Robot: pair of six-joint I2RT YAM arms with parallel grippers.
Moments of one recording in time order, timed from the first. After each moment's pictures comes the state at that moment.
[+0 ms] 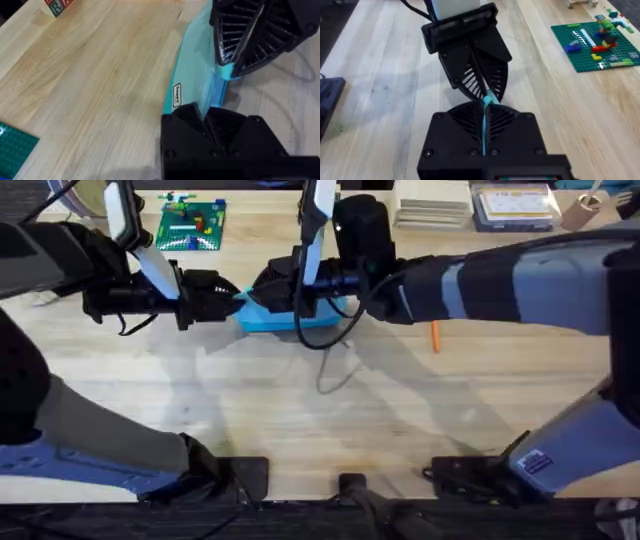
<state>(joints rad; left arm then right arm) 0.43 1.74 1.00 -0.87 1.07 1.63 0.66 1.87 1.02 0.45 -0.72 -0.26</state>
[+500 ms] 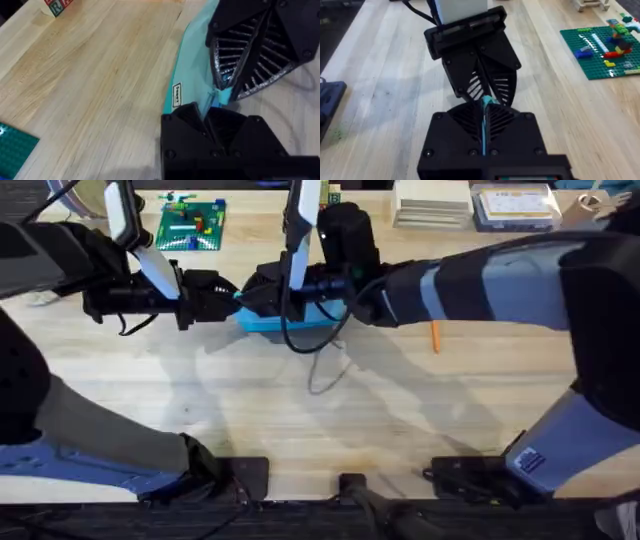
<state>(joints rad) 0.43 1.74 1.00 -0.87 1.07 1.63 0.70 1.94 1.06 0.50 -0.71 -0.24</state>
